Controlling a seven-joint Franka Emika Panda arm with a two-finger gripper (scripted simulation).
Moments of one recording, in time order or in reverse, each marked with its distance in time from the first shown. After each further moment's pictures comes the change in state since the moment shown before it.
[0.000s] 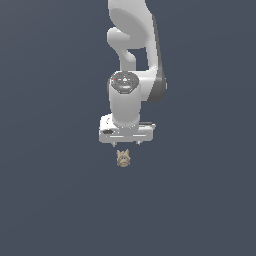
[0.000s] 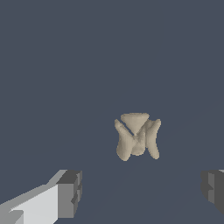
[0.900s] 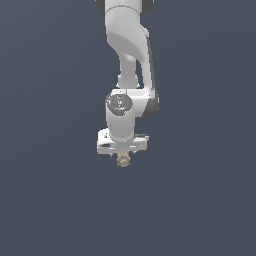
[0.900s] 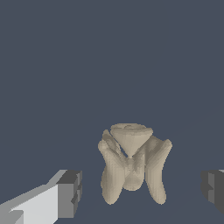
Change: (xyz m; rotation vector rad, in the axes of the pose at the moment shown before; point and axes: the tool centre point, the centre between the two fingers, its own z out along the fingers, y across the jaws) arm 0.012 0.017 0.058 -0.006 0.001 -0.061
